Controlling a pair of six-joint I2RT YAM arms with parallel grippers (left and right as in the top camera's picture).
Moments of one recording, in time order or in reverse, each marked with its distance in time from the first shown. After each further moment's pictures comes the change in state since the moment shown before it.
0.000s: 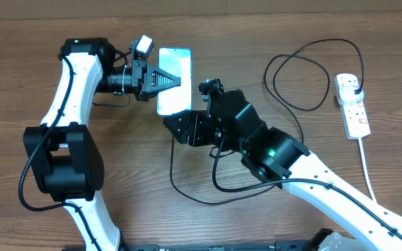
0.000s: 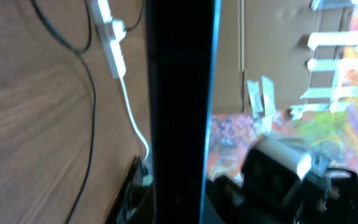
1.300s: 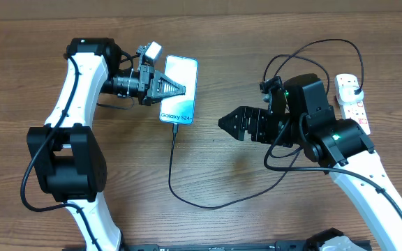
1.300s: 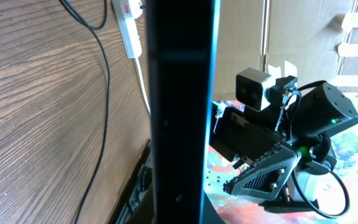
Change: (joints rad) left arm -0.031 -0.004 0.000 -0.019 -0.091 0.003; right arm -0.398 -0.140 0.012 -0.504 -0.330 -0.258
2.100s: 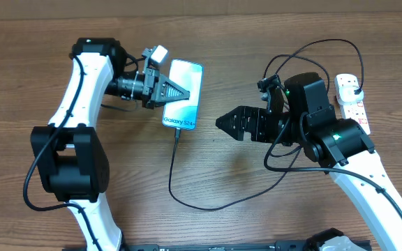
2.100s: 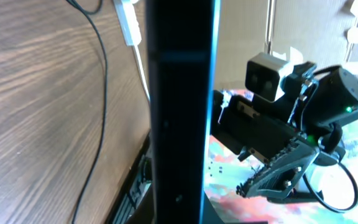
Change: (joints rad) left arm -0.034 0.000 0.000 -0.061 -0.021 0.064; right arm -0.001 0.000 0.000 0.028 -0.053 -0.026
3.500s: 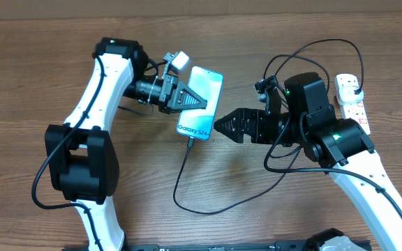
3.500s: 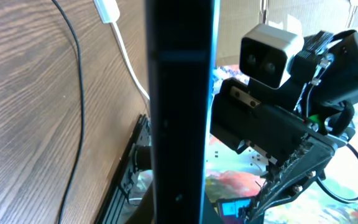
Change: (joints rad) left arm -0.111 0.000 0.000 -0.038 0.024 0.069; right arm 0.000 0.000 0.000 -0.004 -0.051 -0.016
